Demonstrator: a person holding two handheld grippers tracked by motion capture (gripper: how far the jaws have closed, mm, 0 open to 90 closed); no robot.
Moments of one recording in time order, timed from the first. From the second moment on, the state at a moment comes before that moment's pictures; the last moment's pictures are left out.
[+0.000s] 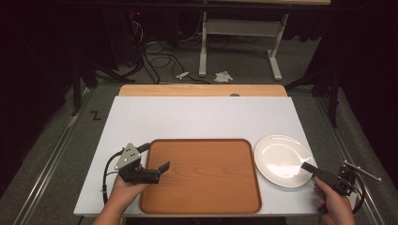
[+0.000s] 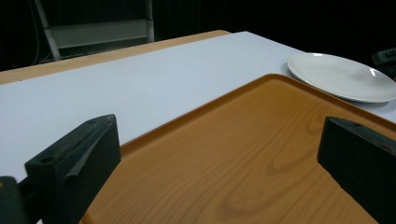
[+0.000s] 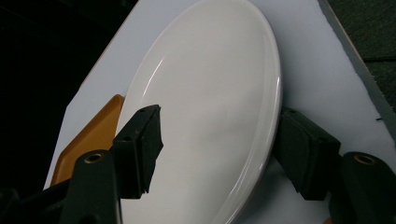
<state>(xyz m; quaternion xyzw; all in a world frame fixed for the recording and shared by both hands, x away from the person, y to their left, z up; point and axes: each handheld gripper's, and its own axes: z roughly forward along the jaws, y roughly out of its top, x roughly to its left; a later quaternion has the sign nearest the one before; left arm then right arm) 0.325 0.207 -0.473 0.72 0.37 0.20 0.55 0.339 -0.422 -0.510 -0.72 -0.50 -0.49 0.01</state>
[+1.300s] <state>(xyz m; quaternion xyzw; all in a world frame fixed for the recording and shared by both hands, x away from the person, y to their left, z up) 0.323 0.210 -0.470 0.72 0.36 0.21 0.55 0.343 -0.426 -0.506 -0.73 -0.52 -0.45 0.02</state>
